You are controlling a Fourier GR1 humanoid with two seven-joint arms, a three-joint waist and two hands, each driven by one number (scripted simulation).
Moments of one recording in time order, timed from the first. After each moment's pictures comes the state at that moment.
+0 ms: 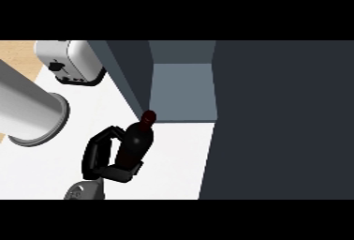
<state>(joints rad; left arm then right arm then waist) -0.12 0.00 0.05 -1.07 0.01 -0.09 -0.73 -0.60 -0.28 -0.02 -2.47 -0.12 -0.16 1.01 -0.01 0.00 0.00</state>
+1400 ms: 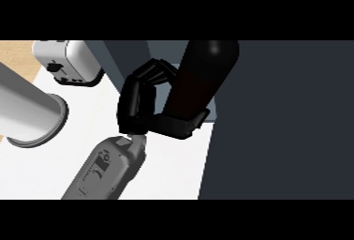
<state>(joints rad) -0.53 0.00 -0.34 -1.51 0.22 0.49 -0.02 -0.58 -0.27 -0.06 -2.46 -0.15 -0.14 1.01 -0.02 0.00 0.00</state>
